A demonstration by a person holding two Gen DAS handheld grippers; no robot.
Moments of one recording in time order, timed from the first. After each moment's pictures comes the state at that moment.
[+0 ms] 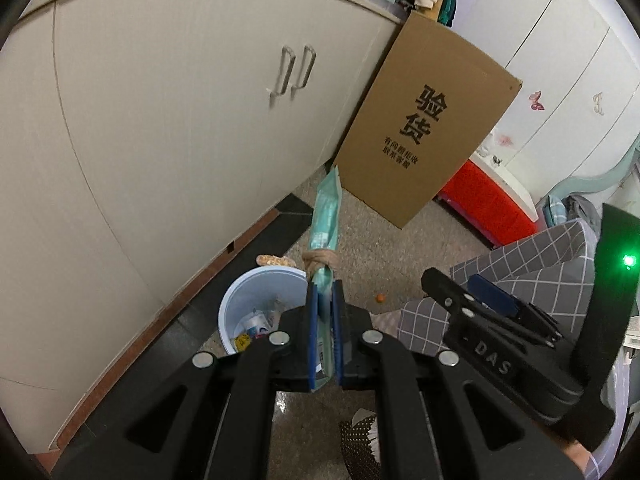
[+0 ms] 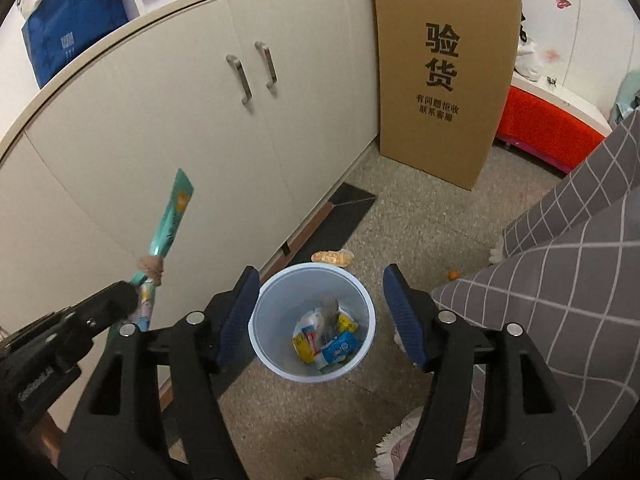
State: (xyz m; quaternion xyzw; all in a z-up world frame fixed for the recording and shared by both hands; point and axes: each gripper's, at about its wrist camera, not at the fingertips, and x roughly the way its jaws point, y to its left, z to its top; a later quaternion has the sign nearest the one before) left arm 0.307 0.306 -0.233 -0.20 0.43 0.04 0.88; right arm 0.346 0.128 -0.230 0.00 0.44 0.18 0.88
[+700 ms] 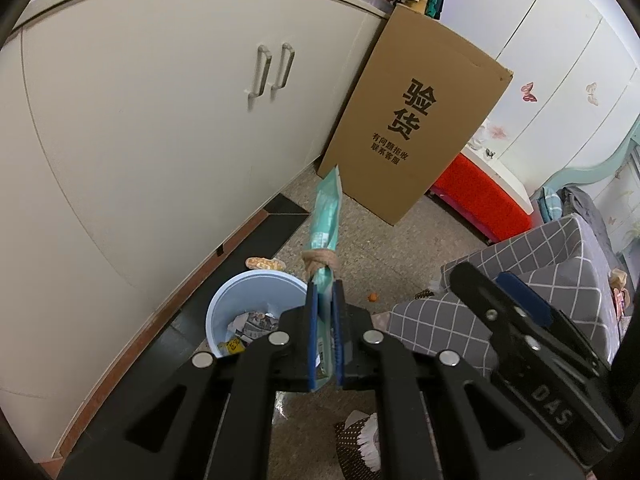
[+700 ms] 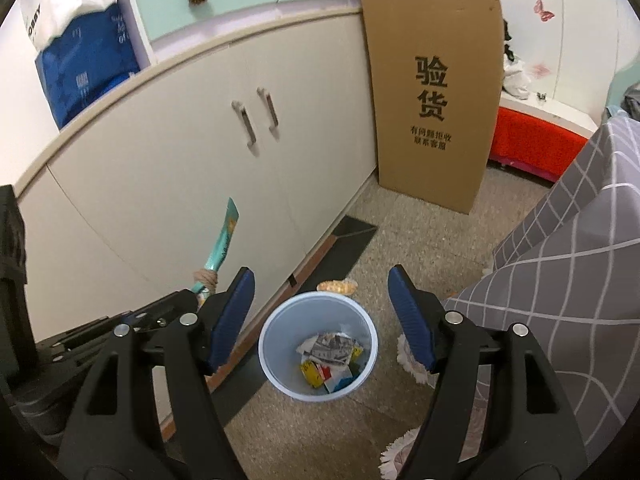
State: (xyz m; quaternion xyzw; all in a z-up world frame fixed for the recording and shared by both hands) left arm 0.322 0.288 -0.227 -0.19 0.43 0.03 0.88; right arm 0.328 0.111 -0.189 0.04 0.38 0.18 0.91
